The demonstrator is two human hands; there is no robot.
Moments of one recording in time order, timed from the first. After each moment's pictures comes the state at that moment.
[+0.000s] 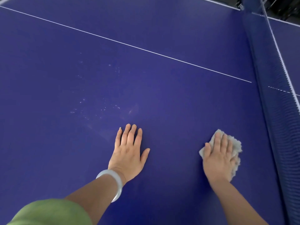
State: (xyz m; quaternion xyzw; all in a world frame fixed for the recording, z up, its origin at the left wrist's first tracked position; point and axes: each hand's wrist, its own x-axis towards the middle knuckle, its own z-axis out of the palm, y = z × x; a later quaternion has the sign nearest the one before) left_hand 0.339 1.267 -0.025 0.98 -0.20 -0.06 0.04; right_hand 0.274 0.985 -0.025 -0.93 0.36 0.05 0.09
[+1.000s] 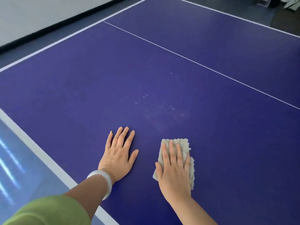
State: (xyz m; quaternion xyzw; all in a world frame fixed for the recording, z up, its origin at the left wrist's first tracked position) left_hand 0.275 1.431 -0.026 1.00 -0.02 -0.04 0.05; right_hand 0.255 1.216 -0.031 -0.99 -0.09 0.01 0.06
